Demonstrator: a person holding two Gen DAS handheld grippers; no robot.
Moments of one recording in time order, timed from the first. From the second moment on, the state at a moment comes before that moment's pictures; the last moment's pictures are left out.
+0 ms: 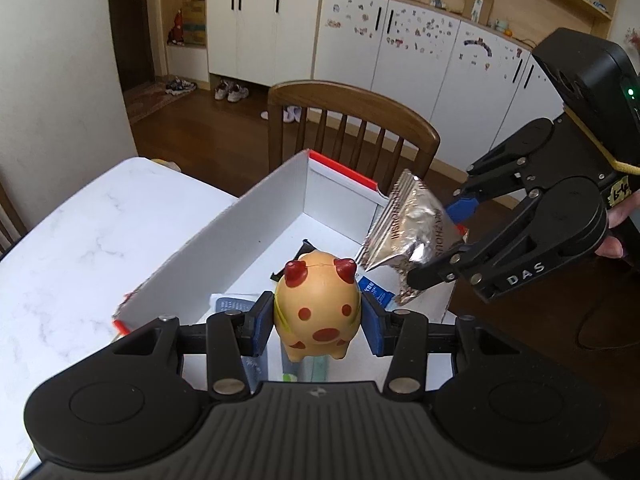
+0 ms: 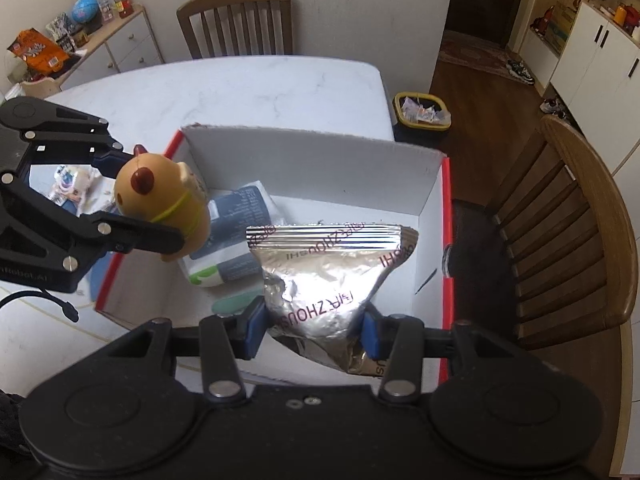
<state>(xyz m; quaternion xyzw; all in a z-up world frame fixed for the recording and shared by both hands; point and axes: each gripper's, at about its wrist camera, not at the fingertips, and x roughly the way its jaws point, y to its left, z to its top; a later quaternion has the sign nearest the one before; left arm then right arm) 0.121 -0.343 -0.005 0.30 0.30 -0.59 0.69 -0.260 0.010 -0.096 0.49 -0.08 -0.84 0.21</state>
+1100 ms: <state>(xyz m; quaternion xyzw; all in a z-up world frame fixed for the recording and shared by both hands) 0.120 -0.395 -0.083 0.36 0.38 -0.58 0.62 -0.301 -0.015 -0.176 0.57 -0.01 -0.79 0.21</state>
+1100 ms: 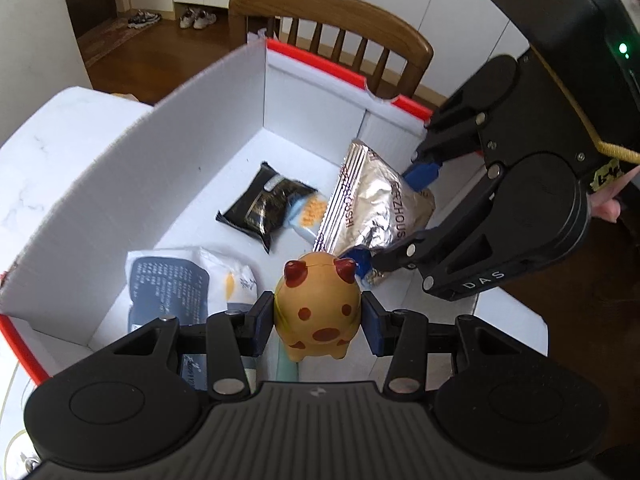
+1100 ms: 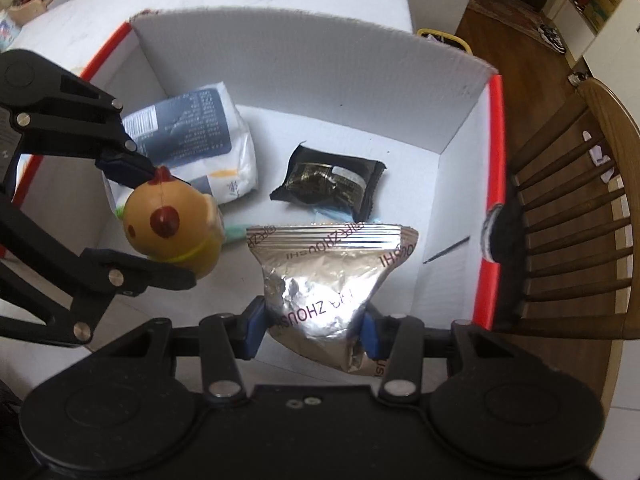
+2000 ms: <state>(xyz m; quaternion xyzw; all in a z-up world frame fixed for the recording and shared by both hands) 0.131 -0.407 -0.110 0.37 0.43 -0.57 0.59 -0.303 -0.014 -0.185 0.57 -0.06 -0.79 0.19</state>
